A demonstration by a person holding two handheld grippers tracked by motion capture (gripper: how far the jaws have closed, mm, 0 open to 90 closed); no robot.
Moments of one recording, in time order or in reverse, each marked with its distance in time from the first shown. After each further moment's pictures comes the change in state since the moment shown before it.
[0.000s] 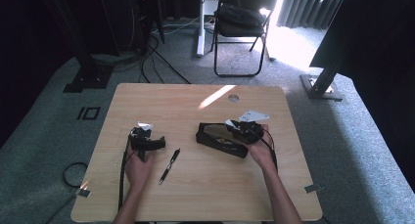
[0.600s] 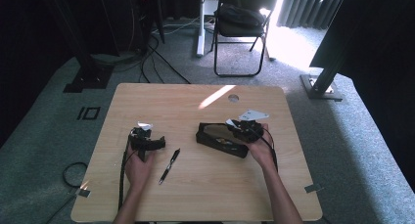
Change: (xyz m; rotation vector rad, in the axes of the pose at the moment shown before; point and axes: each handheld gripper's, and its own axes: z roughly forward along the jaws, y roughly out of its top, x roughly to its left) left arm 0.000 0.000 0.000 0.000 0.000 0.000; right arm -0.008 -0.004 0.008 0.010 -0.001 0.008
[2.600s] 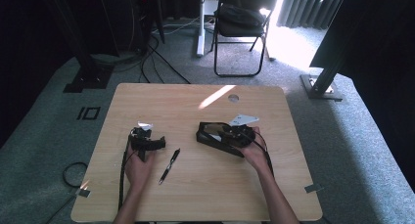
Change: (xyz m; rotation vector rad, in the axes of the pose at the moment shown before) left arm 0.000 0.000 0.000 0.000 -0.002 0.002; right arm 0.027 -0.002 0.013 0.035 0.100 -0.050
